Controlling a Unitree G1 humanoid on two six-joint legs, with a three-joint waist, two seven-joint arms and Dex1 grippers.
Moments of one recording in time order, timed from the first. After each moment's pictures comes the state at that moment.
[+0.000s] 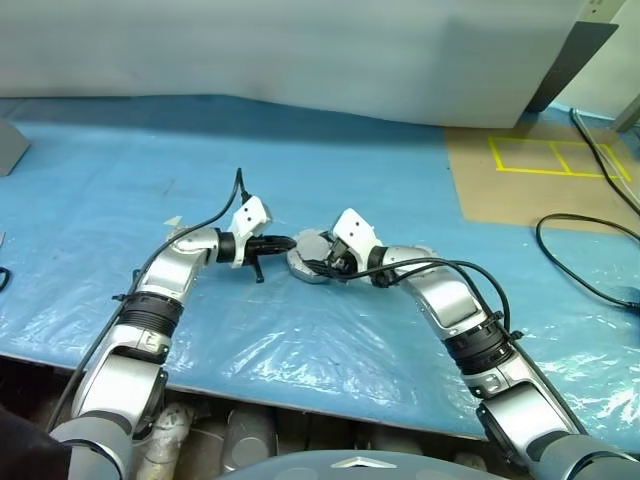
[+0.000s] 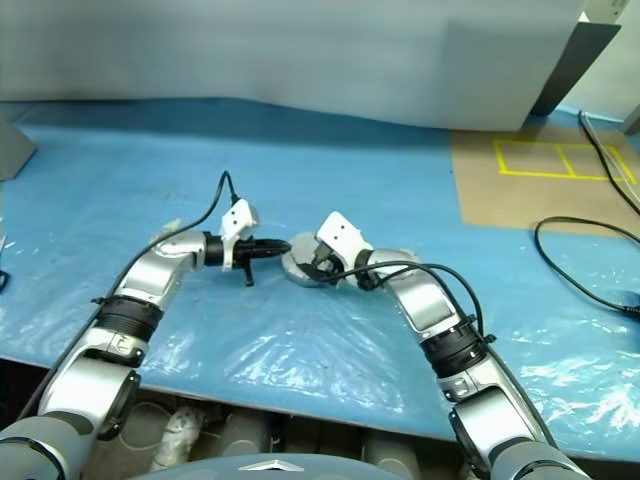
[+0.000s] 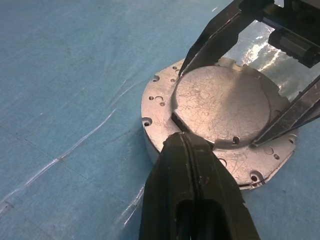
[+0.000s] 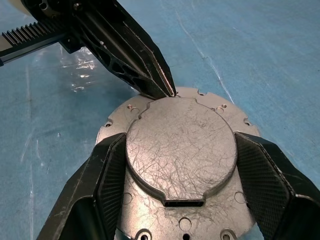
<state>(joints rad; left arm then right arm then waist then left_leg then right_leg) -0.63 0.42 -0.16 0.48 -0.15 0.16 -1.10 -0.49 -0.34 0.37 0.02 0.07 0.52 0.68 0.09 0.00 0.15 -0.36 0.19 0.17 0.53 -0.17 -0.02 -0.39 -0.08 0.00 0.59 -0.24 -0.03</state>
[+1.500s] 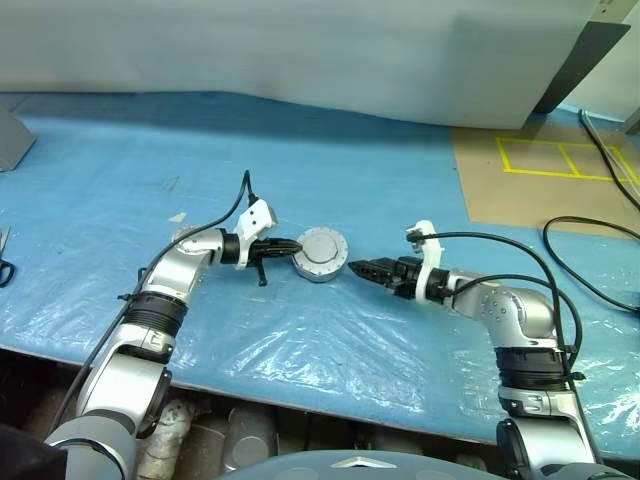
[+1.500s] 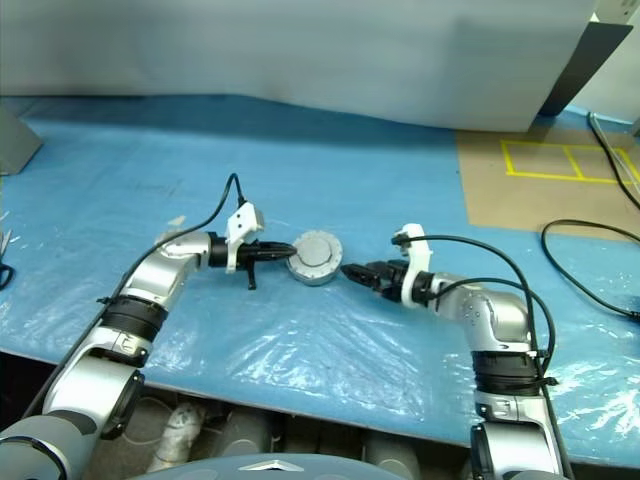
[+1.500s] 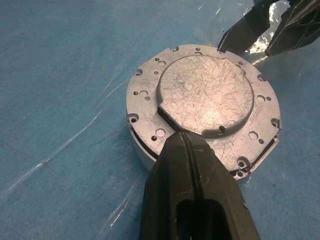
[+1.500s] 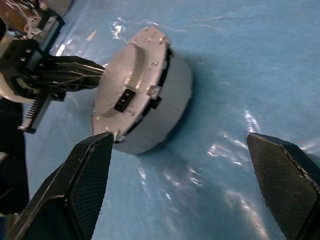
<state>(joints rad) -0.63 0.41 -0.18 0.49 -0.13 0.12 -1.14 -0.34 -0.31 -0.12 -0.06 0.59 1.10 0.62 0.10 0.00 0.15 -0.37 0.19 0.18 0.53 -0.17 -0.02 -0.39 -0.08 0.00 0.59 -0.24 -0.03</state>
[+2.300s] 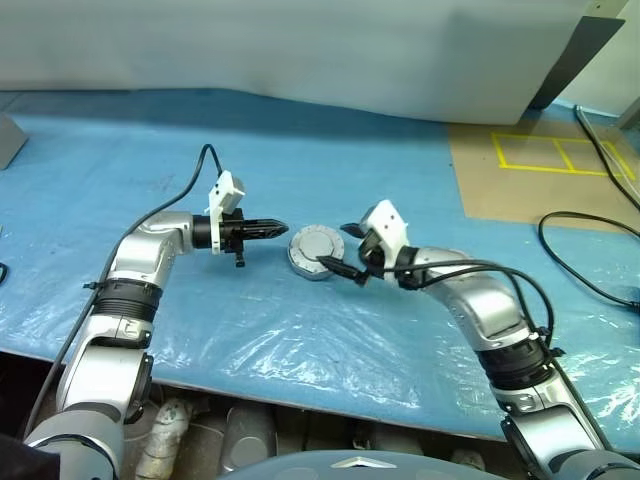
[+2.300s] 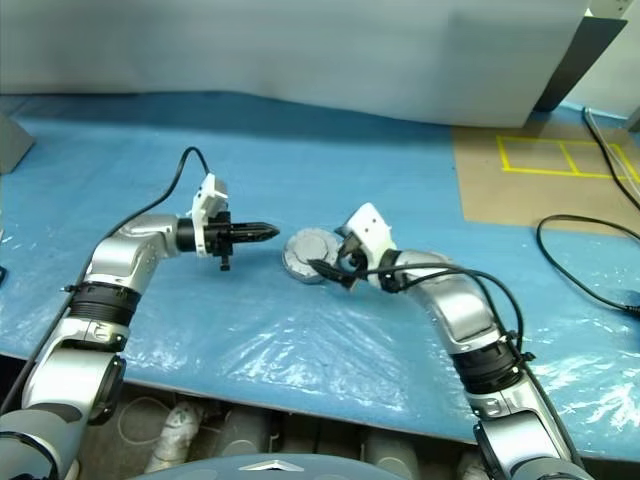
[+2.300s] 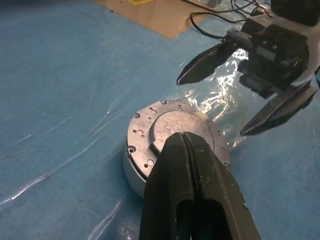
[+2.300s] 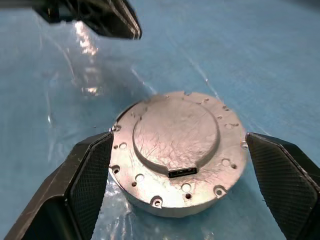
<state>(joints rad) -0.65 0.49 -0.05 0.39 -0.35 0.41 -1.29 -0.42 -0.42 0.31 -0.13 0.20 0.52 0.67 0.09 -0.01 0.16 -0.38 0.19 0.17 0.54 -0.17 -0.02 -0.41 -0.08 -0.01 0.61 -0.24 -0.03</state>
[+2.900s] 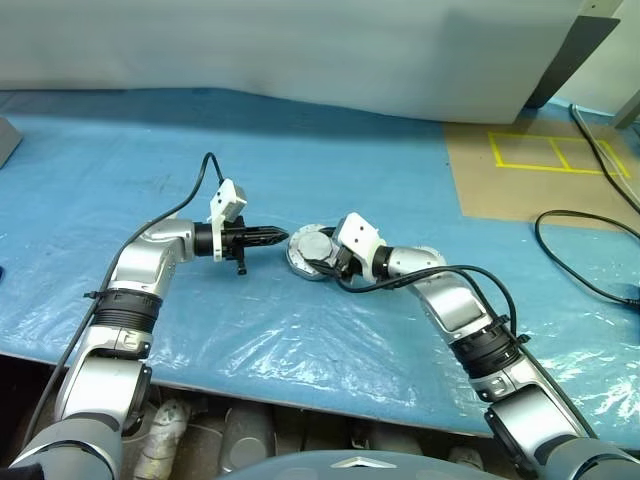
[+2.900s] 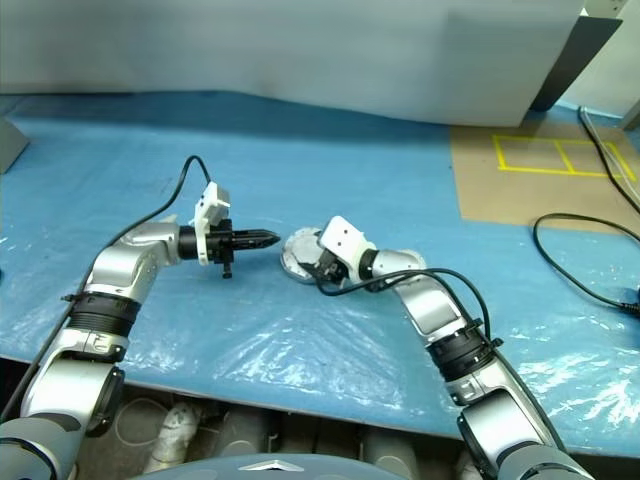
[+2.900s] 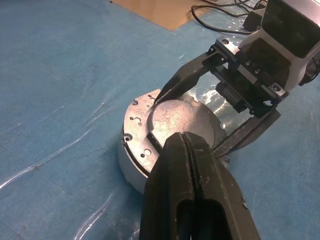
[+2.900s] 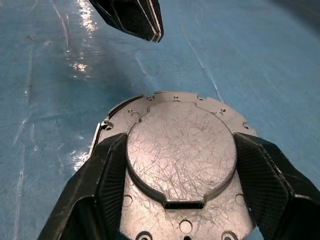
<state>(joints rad) -0.62 0.49 -0.05 0.36 -0.35 0.40 -1.25 -0.48 -0.36 0.37 0.05 0.04 0.29 0.71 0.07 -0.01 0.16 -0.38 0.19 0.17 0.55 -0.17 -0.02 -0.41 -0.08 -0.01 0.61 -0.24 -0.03</state>
